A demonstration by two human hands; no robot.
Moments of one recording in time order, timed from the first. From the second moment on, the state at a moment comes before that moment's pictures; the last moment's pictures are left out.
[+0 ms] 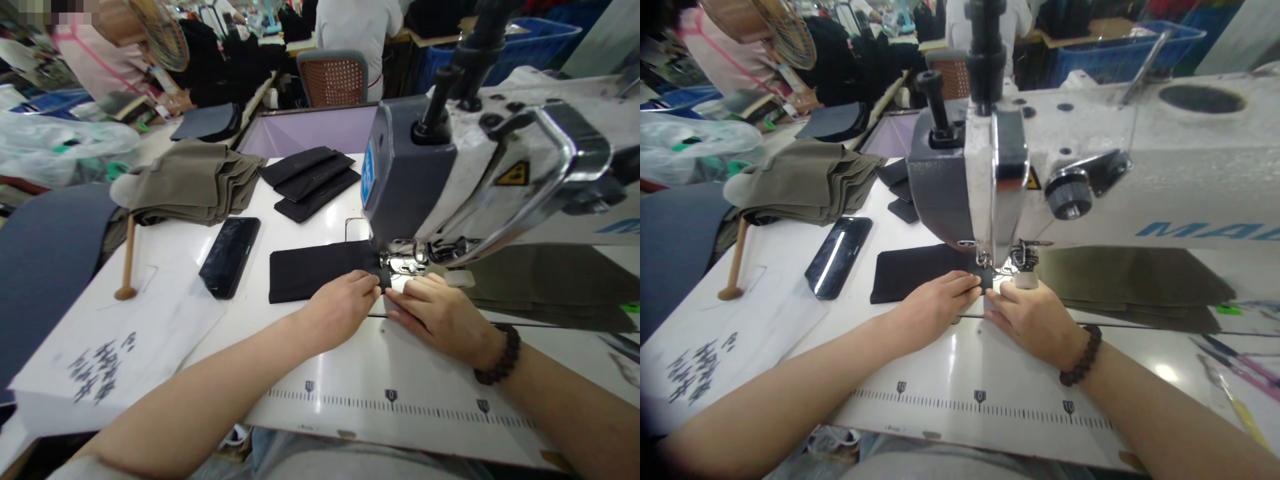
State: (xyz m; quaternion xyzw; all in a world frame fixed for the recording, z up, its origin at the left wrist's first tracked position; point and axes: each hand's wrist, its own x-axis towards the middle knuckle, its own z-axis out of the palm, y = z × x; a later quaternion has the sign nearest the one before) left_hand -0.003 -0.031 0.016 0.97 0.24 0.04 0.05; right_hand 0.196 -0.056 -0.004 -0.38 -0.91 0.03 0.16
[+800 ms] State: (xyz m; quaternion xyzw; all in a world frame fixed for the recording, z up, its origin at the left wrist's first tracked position) left_hand 0.006 0.007 0.007 0.96 0.28 0.03 0.02; right_hand 0.193 -0.052 -0.008 -0.44 -0.89 0.01 0.16
